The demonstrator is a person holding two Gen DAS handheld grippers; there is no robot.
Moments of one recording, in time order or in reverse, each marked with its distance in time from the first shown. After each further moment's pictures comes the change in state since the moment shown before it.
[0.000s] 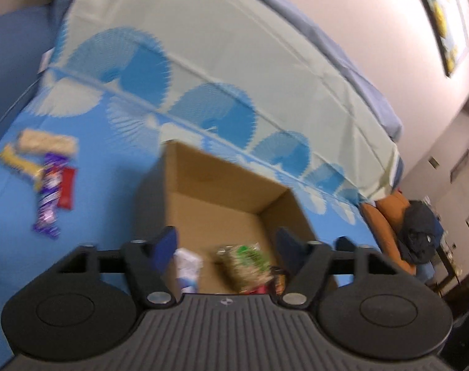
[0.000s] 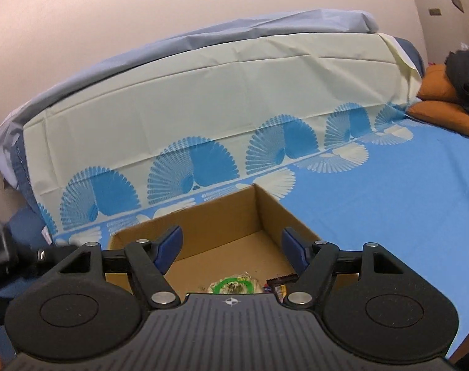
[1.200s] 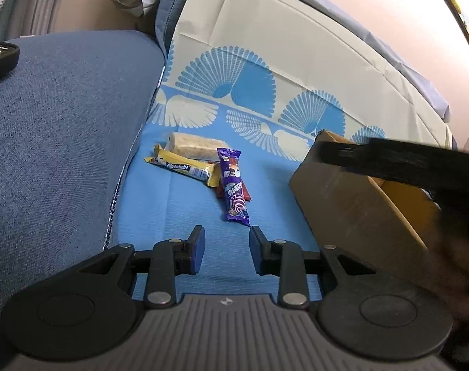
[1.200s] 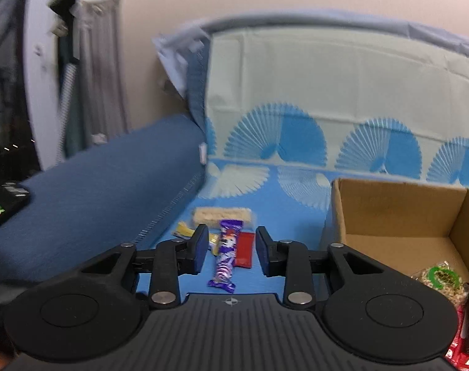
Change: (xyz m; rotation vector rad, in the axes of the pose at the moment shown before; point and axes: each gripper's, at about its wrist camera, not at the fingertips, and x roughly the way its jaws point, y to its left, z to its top) left arm -0.069 0.172 -0.046 0.171 -0.122 0.224; right arm 0.030 0.212 -0.087 -0.361 0.148 0.441
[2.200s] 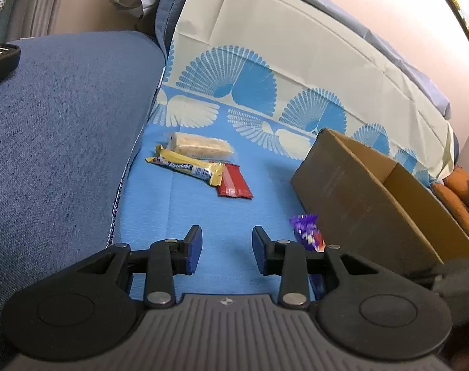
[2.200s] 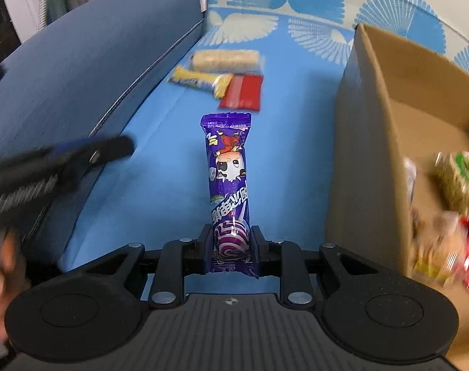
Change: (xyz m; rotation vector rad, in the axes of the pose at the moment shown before) left arm -0.001 -0.002 -0.004 0.014 0.009 0.011; right arm -0.008 -0.002 -0.060 -0.042 0.509 0.026
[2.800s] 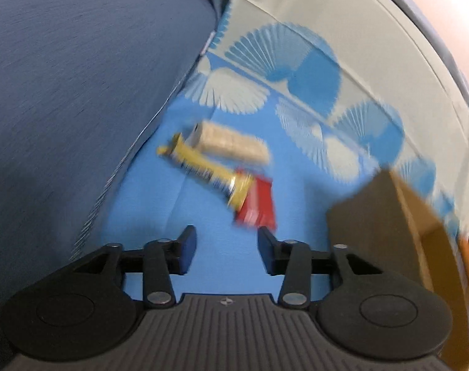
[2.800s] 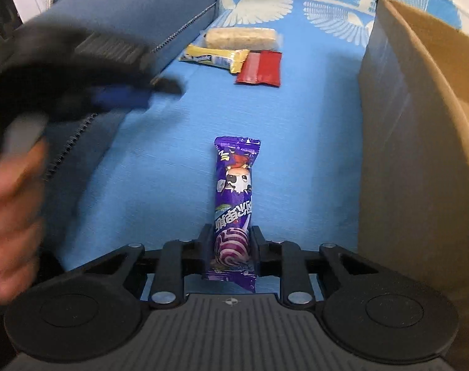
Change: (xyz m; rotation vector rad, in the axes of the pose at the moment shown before) left arm 0.098 0.006 0.070 -0.315 0.129 0.126; right arm 0.037 -0.004 -0.003 0.032 0.043 0.072
